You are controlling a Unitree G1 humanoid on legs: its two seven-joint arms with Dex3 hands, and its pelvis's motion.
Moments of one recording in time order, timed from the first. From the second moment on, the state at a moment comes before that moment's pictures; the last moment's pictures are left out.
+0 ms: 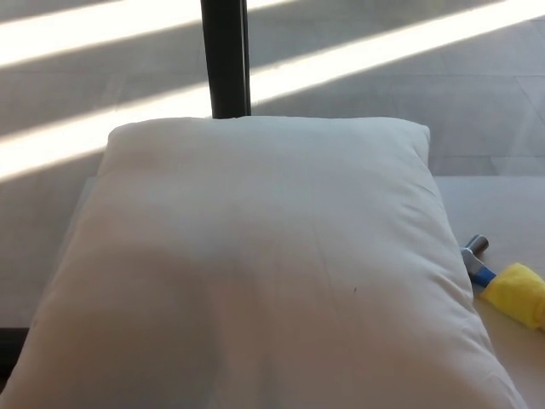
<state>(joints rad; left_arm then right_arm) -0.10 0.60 0.77 1.09 -0.39 0.02 -0.28 0.13 -0.41 -0.52 0.41 0.22 0.54 0.14</state>
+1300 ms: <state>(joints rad) -0.06 0.60 0.75 1.07 -0.44 0.02 -0.28 -0.07 -0.47 -0.56 -0.20 0.18 0.53 -0.17</state>
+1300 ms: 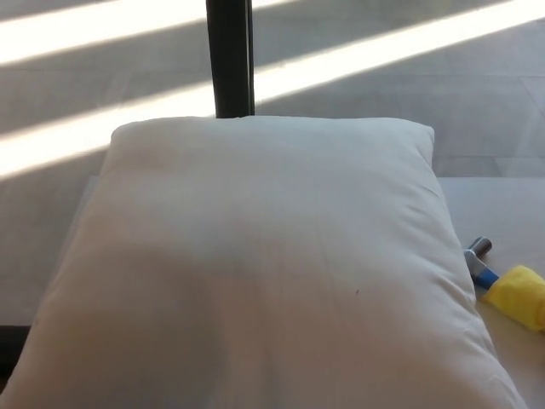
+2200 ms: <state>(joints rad) -0.06 0.60 0.74 1.08 -0.44 0.02 -0.28 -0.12 -0.68 -0.15 0.24 -0.05 0.20 -0.11</state>
